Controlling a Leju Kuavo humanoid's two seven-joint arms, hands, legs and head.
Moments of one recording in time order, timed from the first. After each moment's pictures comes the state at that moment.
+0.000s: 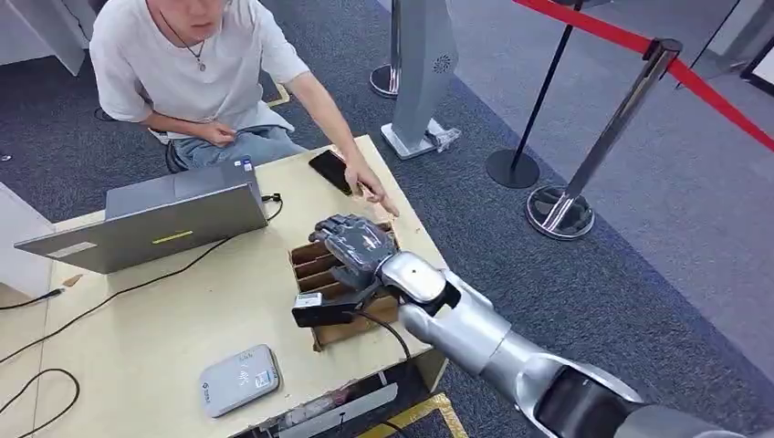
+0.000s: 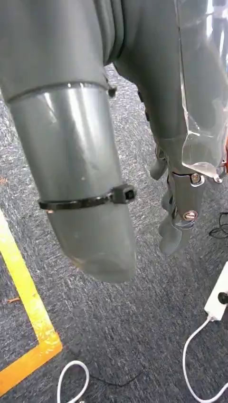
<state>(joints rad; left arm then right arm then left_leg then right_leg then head) -0.04 -0.12 0.77 -0.19 -1.30 0.40 -0.17 -0.39 -0.21 0.48 -1.31 1.09 0.07 -0.04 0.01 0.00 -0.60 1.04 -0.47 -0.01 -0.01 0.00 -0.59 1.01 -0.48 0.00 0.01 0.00</state>
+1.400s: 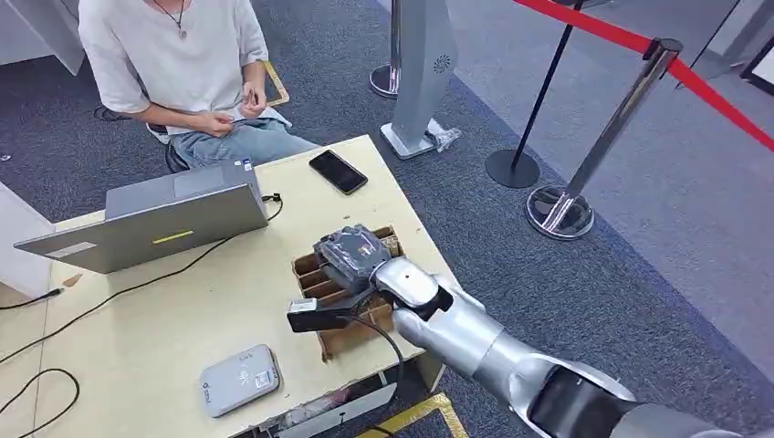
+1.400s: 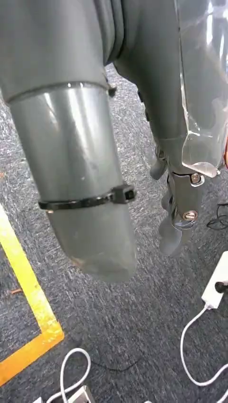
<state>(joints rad) -0.04 -0.12 0.77 -0.19 -1.30 0.40 -0.21 -0.40 -0.21 0.51 -1.25 1.08 0.04 -0.02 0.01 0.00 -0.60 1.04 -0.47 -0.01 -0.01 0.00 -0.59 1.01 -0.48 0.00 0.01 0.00</state>
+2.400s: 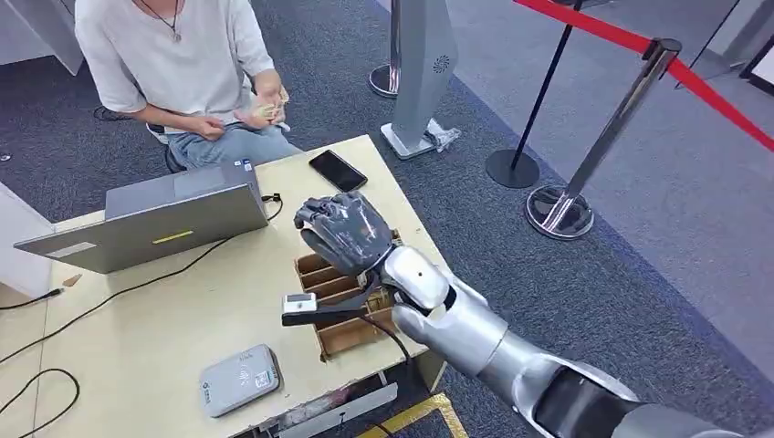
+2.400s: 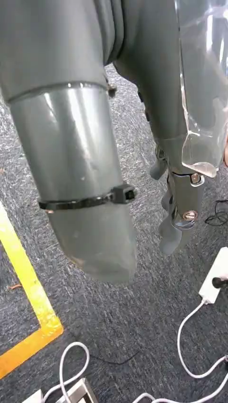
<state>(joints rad) -0.04 -0.13 0.78 -0.19 -1.30 0.41 -0.23 -0.40 -0.20 0.49 -1.41 1.12 -0.34 -0.15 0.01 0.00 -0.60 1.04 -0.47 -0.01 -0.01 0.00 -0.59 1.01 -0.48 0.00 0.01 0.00</state>
